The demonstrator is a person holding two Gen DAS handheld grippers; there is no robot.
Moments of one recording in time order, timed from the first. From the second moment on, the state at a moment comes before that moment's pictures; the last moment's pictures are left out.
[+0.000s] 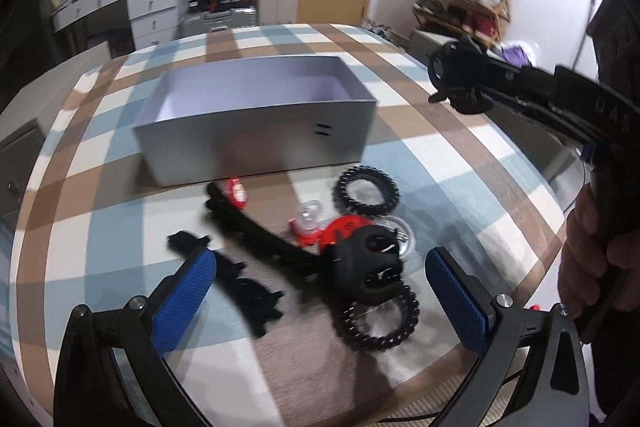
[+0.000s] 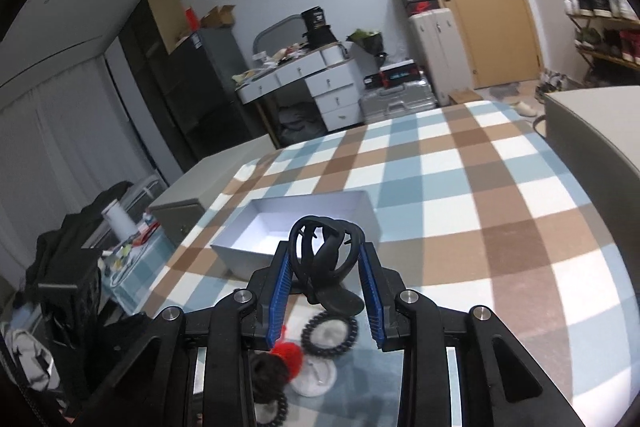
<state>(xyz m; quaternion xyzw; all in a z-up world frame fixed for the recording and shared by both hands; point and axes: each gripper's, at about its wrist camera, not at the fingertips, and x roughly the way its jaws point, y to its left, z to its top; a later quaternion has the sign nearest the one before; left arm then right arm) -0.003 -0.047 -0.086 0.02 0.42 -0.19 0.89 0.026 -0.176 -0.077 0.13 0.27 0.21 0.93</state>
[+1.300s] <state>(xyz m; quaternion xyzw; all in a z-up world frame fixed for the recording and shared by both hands) -0.003 -0.057 -0.054 0.06 0.39 -0.21 0.89 0.025 -0.182 -0.075 0.14 0.27 0.21 0.93</state>
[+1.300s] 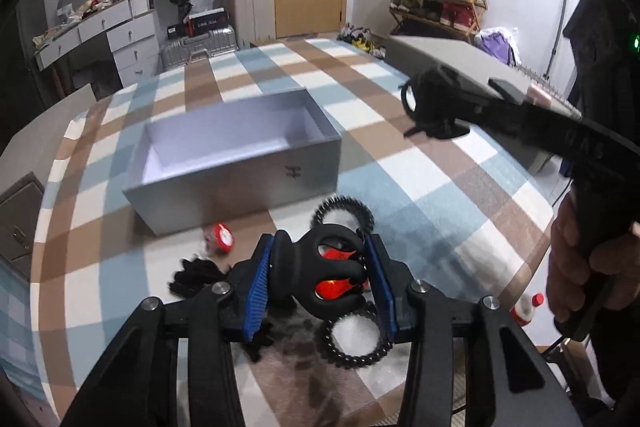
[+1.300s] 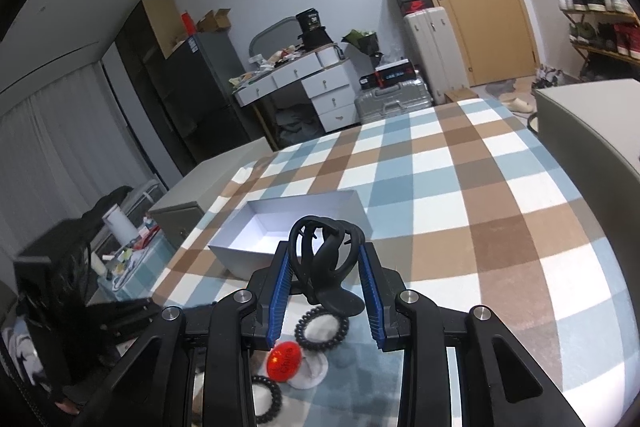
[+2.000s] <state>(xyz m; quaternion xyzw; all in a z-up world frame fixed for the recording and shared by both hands) 0.079 0.009 -0.033 -0.02 0.35 -0.17 0.92 0.097 -0.124 -0.061 0.11 0.28 0.29 0.91</state>
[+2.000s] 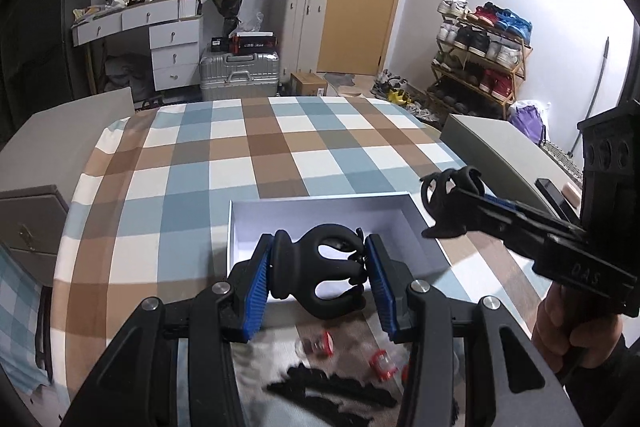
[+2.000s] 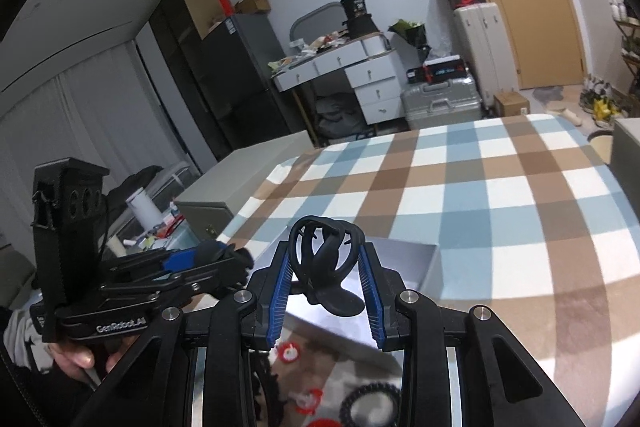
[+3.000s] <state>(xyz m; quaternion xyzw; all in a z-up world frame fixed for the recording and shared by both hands) 0.132 0.005 -0.069 -0.06 0.43 -0.19 0.88 0.159 -0.091 -0.103 0.06 0.38 0.26 0.88</state>
